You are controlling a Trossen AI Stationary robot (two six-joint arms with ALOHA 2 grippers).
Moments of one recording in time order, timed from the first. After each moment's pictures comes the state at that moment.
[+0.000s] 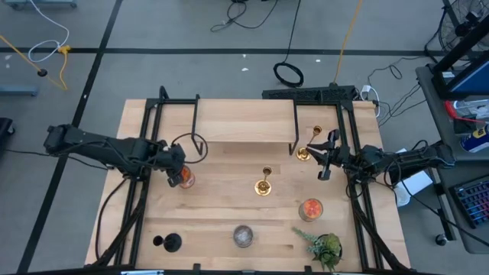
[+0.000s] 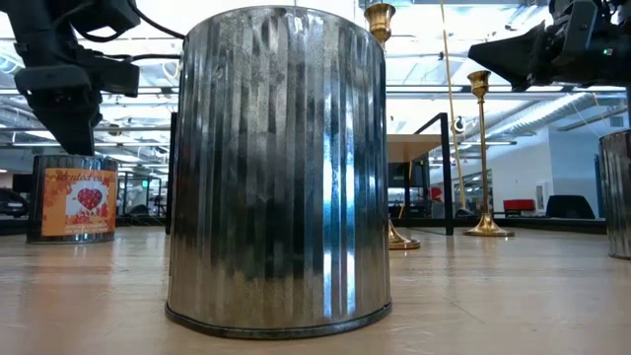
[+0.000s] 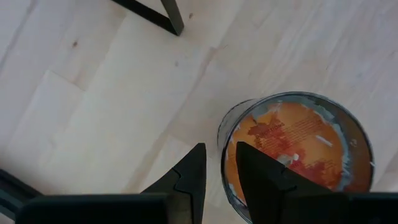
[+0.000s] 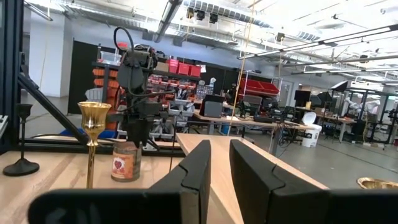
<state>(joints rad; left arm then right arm) -0.10 0.94 0.65 -0.99 -0.20 -0.58 0.10 0.37 0.02 0.62 0.34 -0.22</state>
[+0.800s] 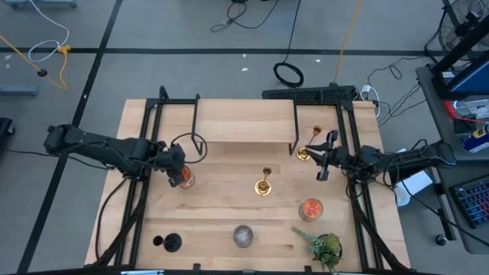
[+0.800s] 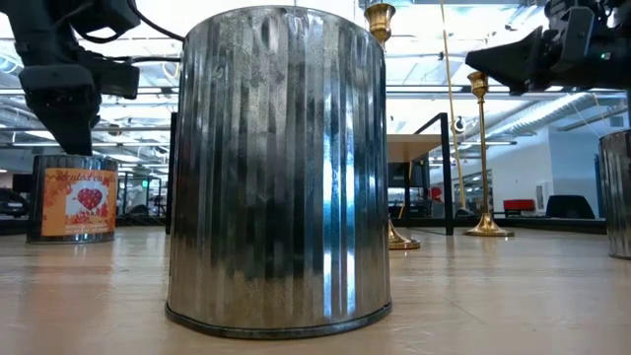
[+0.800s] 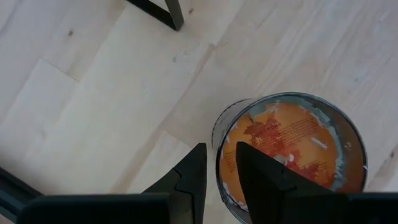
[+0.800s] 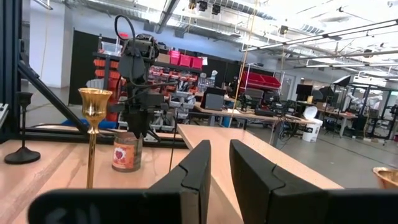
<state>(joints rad) -0.10 0.95 0.64 -0.99 -0.18 -0.64 0.10 0.40 0.02 0.62 0.34 -0.22</state>
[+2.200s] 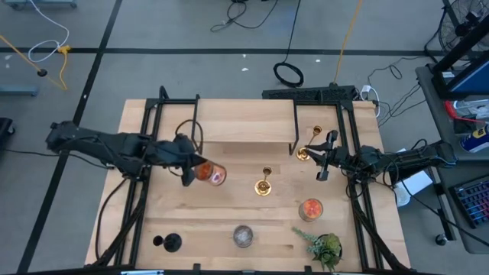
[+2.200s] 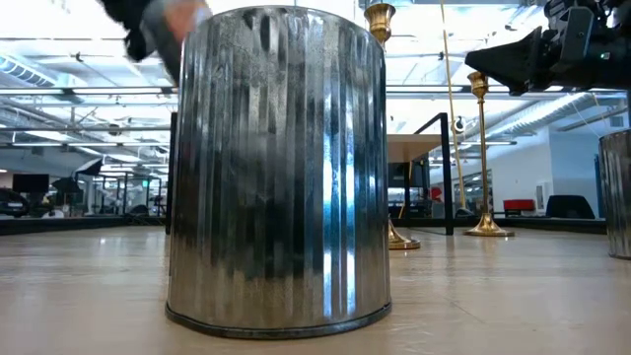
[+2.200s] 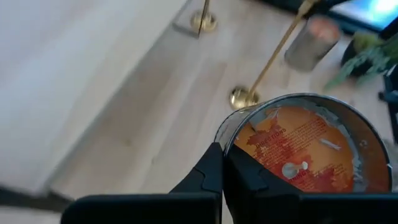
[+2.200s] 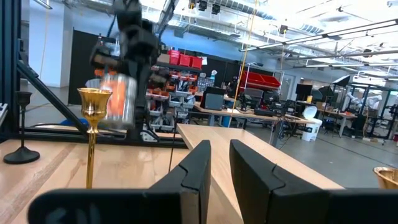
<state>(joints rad) -0.18 0.96 0.89 -0.58 -0.28 -0.46 0.10 0.41 0.02 0.63 0.34 -0.22</state>
